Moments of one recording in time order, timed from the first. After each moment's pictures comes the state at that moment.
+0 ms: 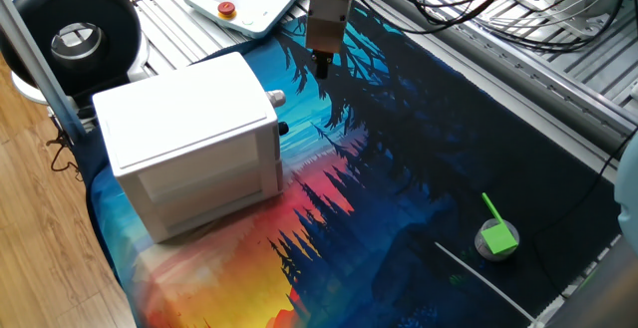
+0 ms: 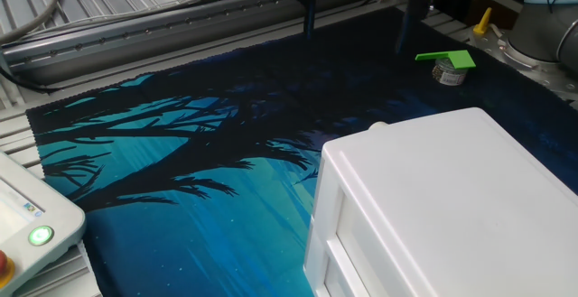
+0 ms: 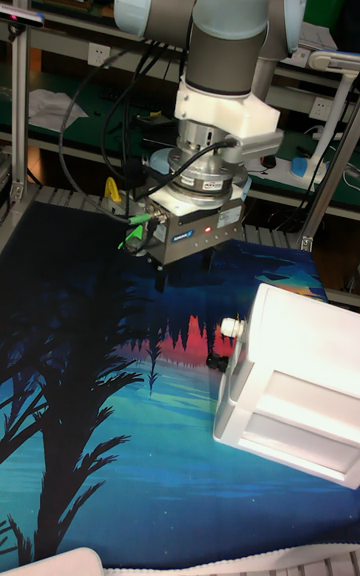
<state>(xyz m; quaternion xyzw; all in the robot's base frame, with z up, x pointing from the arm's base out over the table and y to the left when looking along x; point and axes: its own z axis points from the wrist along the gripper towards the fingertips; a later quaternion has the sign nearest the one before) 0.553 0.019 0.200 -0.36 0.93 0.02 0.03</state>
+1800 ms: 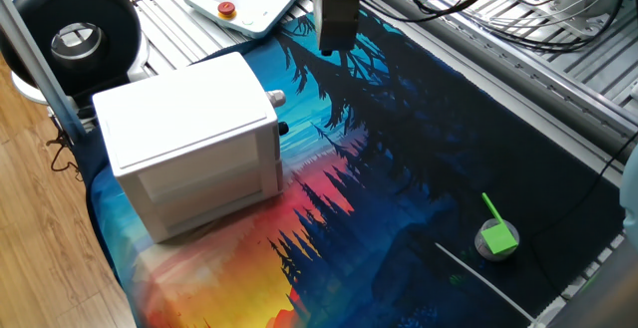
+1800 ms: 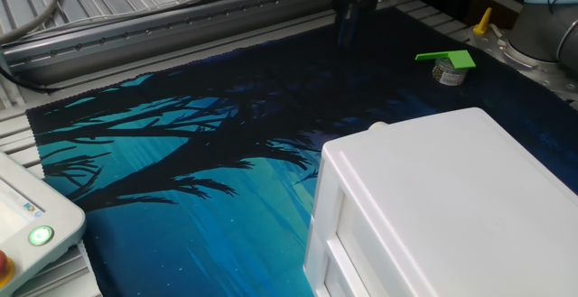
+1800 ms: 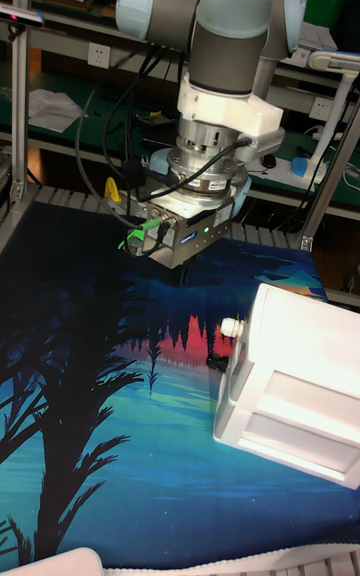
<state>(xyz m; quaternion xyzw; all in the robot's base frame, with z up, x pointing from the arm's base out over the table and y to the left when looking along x) 0.560 0.010 0.199 -0.47 0.88 0.00 0.03</state>
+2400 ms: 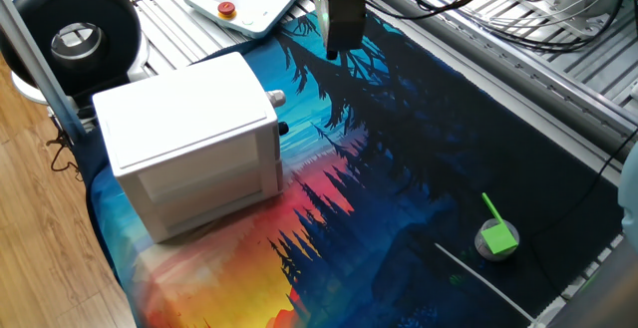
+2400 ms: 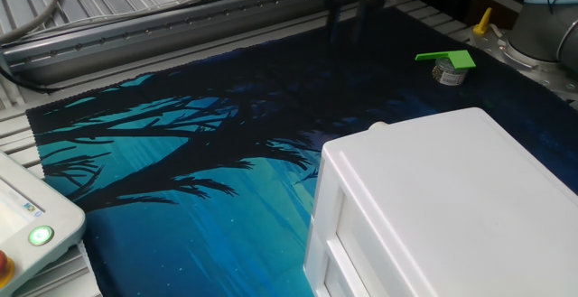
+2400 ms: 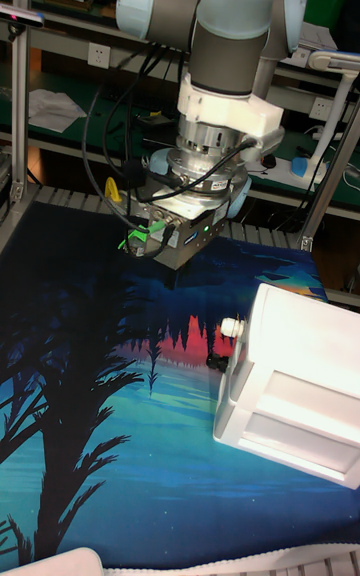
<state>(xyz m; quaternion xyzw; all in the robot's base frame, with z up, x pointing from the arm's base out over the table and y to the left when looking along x) 0.558 0.013 0.199 -0.50 0.87 0.00 0.03</state>
